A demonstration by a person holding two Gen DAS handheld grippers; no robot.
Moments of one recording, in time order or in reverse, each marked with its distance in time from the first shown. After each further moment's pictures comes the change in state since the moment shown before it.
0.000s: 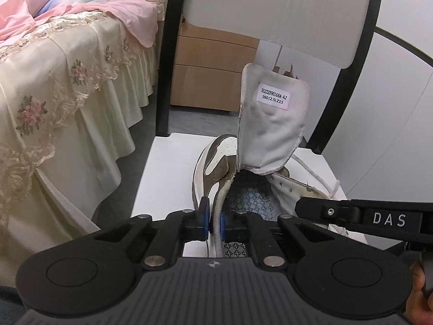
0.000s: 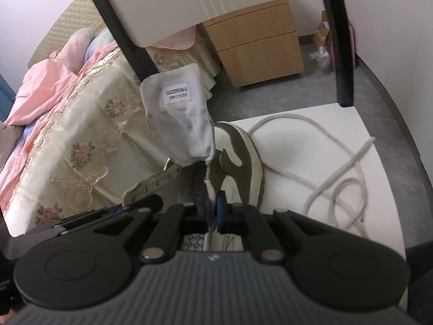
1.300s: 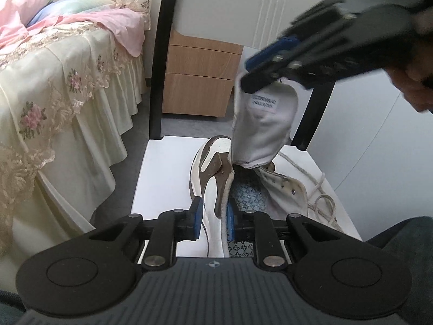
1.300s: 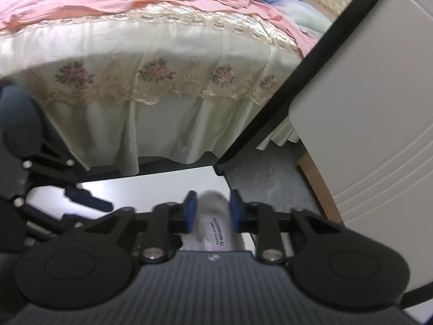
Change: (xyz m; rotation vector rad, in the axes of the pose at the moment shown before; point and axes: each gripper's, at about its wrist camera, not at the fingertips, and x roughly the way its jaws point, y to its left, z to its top) left arm -0.026 0.005 -0.013 0.032 -0.041 -0.062; right arm 0.023 0.112 0.094 -1.245 0.153 0.108
